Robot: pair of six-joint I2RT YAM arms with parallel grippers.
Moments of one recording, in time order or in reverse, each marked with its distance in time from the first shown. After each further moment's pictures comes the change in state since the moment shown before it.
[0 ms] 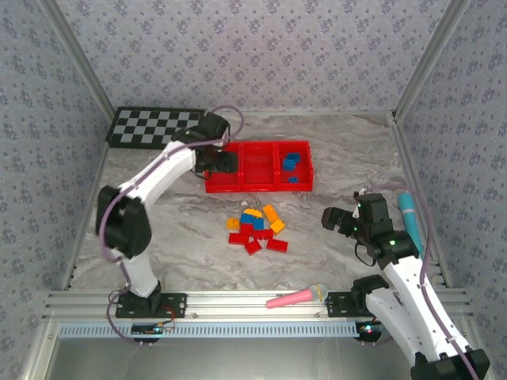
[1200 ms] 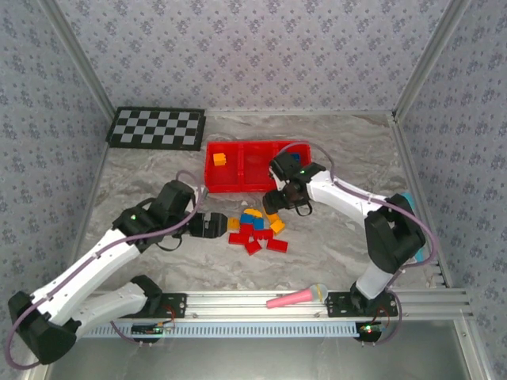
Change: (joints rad) left arm -0.150 -0.792 -0.669 0.064 0.166 -0.109; right arm 0.413 0.986 0.593 0.026 0.003 -0.199
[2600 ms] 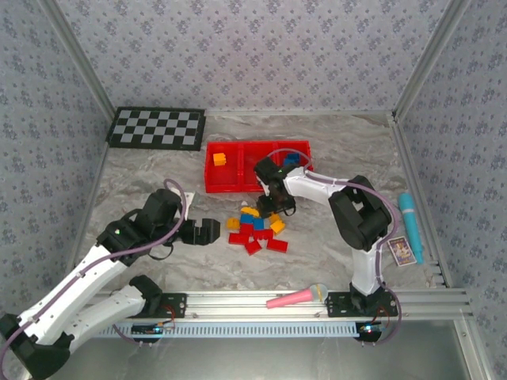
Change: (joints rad) left arm 0.005 -0.137 -0.042 -0.027 -0.004 0.003; right arm 0.034 0.266 0.122 -0.003 0.020 -0.015
